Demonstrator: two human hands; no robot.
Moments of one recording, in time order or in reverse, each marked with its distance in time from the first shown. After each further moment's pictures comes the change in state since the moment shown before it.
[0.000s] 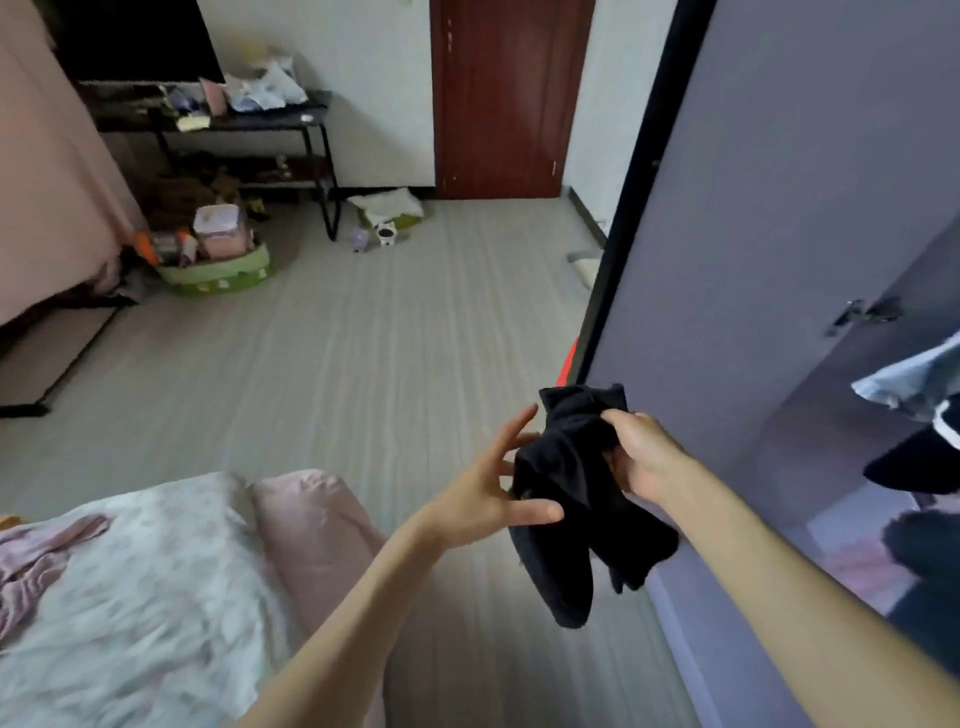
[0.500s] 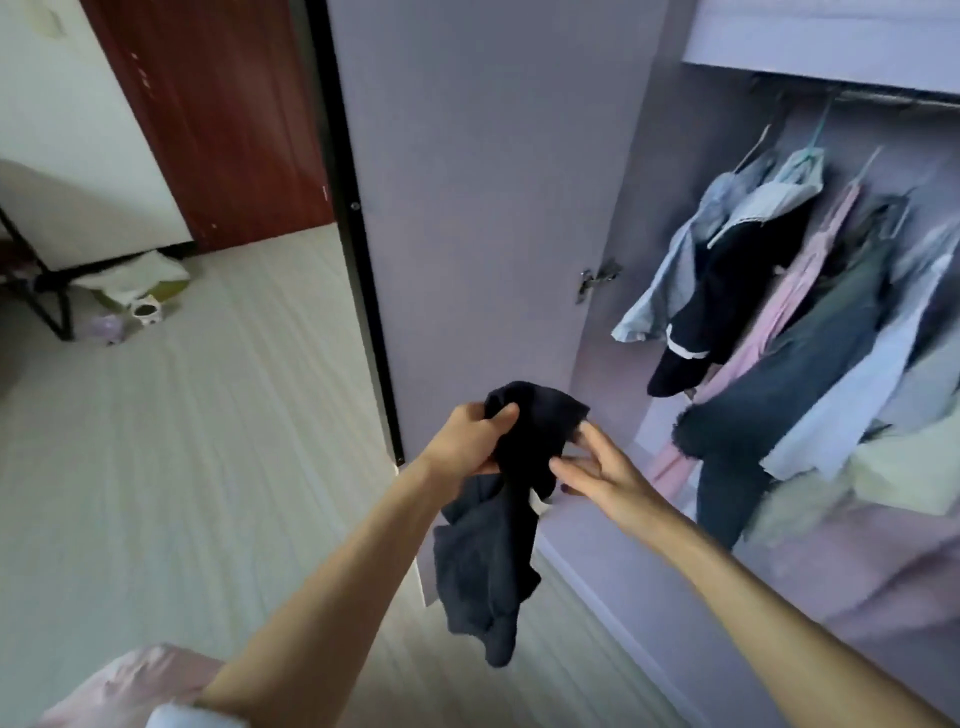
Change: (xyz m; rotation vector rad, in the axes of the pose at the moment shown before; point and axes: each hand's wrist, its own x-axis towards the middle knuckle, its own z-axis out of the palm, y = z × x) left_hand 0.149 0.068 0.107 -0.110 -0.166 -0.232; right_hand -0.056 0.026 -0.138 -0.217 0.144 -0.365
